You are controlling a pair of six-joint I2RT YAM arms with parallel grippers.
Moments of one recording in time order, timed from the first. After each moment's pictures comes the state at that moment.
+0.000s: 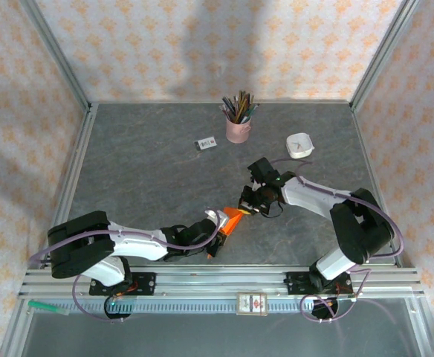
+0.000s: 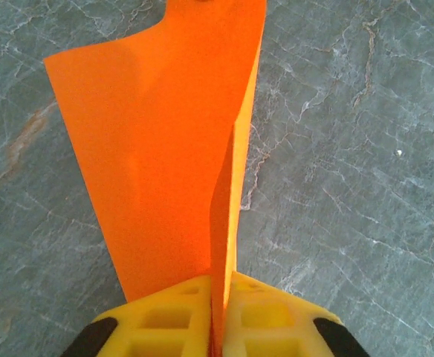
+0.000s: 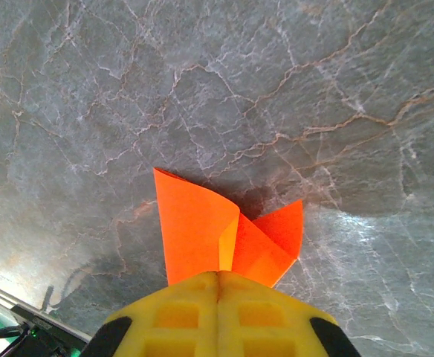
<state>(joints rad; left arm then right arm) -1.12 1.46 0.46 0.23 -0.16 -0.53 0.58 1.56 0.87 -0.51 -0.41 0.91</state>
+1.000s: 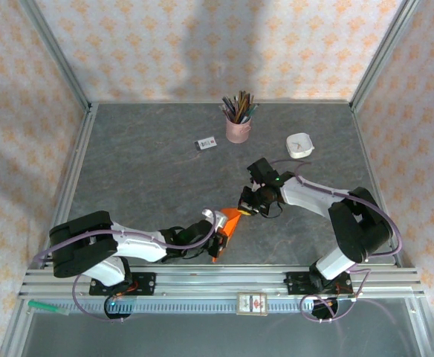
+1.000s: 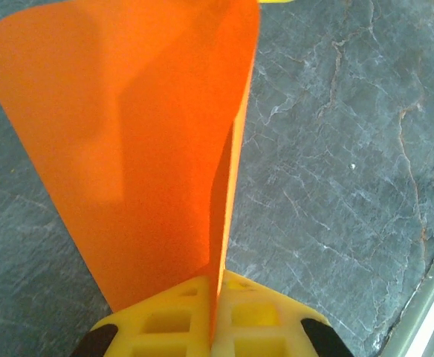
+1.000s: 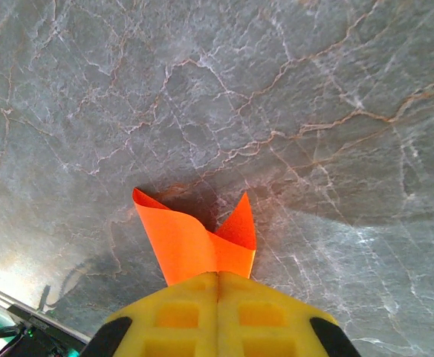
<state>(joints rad) -1.12 1.48 0.41 0.36 -0.09 -0.70 0.58 1.56 0.87 -0.51 -0.41 0.91</state>
